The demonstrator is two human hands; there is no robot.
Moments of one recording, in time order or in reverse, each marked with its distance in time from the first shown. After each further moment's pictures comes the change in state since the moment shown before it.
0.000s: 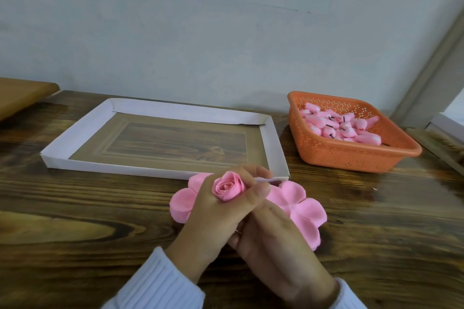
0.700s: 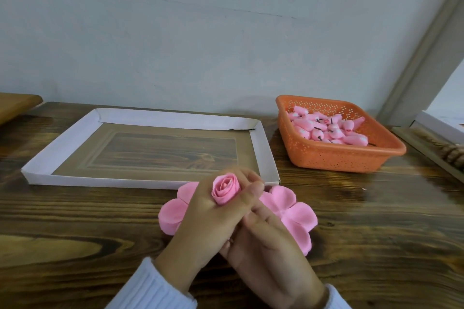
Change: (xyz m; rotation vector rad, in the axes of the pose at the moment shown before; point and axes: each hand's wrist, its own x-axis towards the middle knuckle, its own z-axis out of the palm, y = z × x) left_hand 0.008 0.009 0.009 0.088 -0.014 0.113; right_hand 0.000 0.002 -0.002 0.232 -0.060 -0.077
